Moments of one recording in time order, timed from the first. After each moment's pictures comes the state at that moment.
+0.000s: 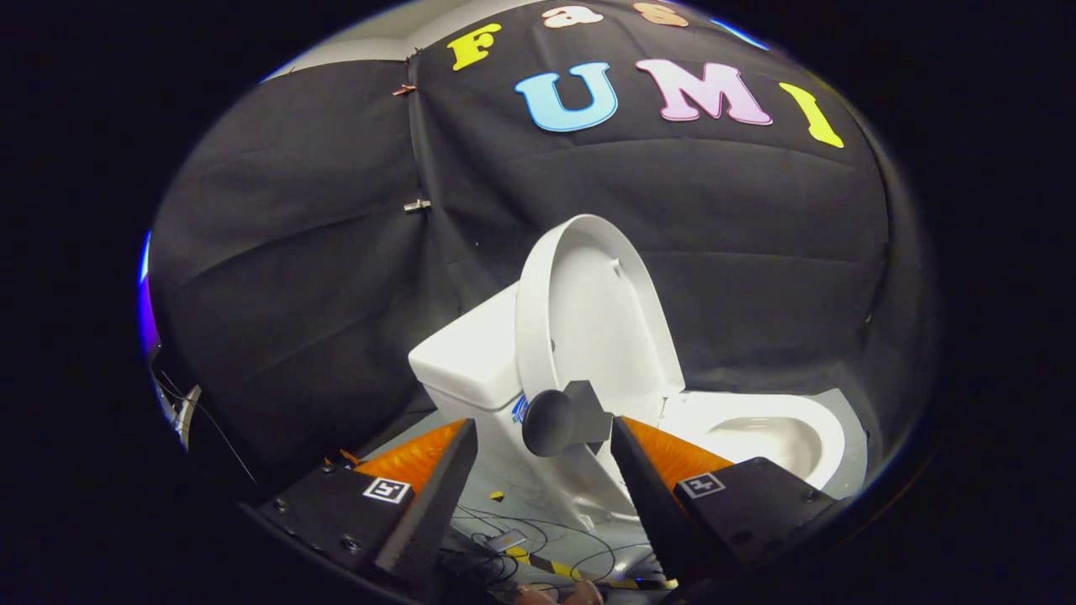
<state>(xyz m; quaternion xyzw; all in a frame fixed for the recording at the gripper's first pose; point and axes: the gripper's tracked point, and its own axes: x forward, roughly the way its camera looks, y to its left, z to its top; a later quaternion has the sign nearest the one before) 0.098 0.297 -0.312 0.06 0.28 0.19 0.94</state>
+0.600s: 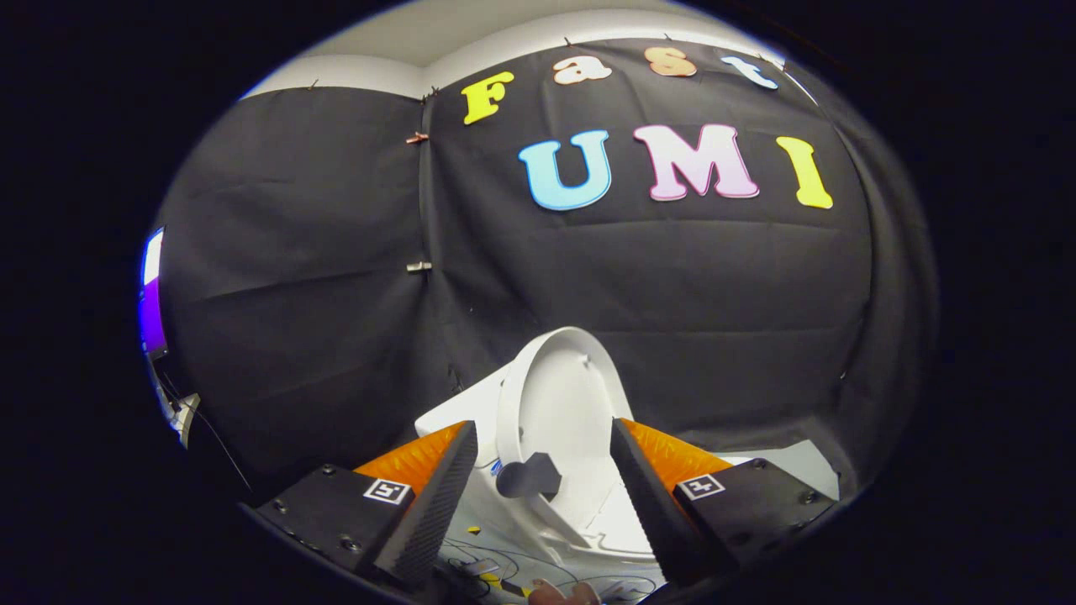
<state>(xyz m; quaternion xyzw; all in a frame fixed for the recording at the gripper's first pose) 0.100 0.234 -0.187 0.05 0.17 0.18 0.97</state>
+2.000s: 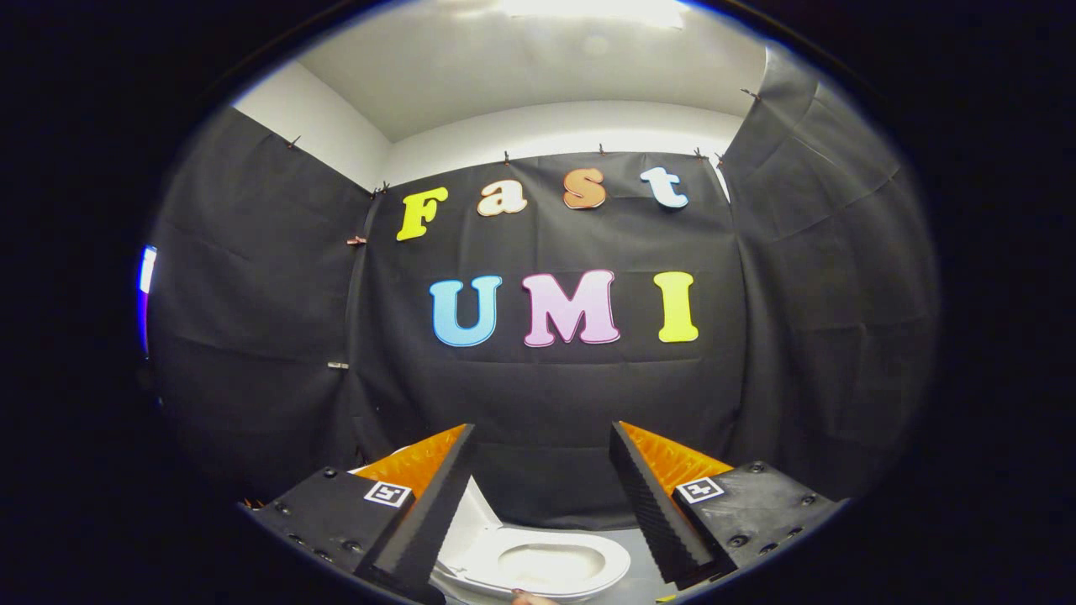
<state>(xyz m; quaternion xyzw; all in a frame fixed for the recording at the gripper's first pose) 0.015 0.015 0.004 0.02 -0.02 0.04 1.00</state>
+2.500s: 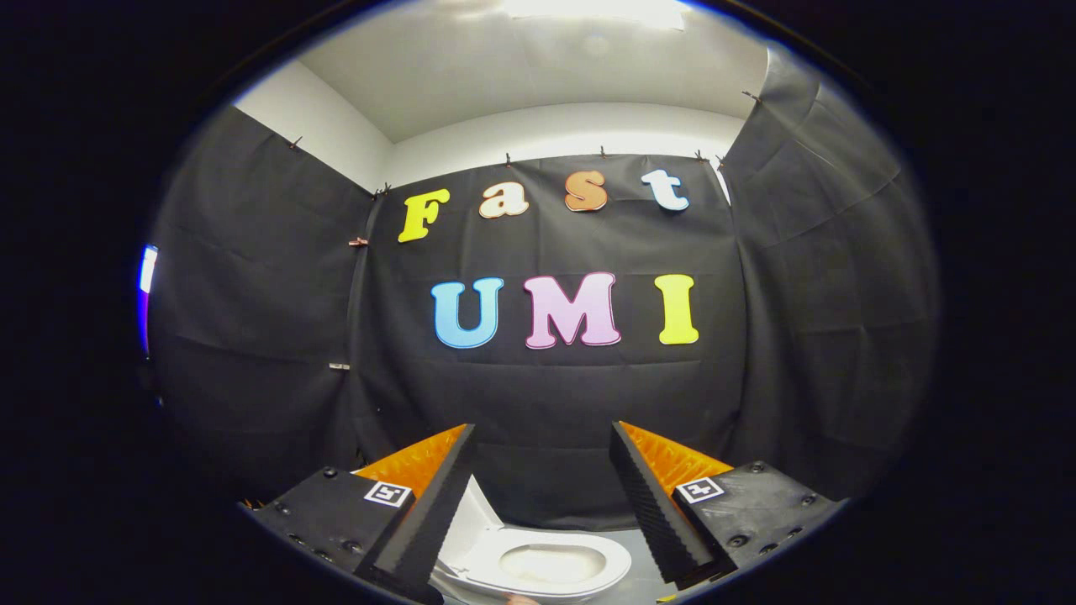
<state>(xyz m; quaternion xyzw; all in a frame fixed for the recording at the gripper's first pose) 0.010 0.020 0.010 0.01 -0.02 0.04 1.00</state>
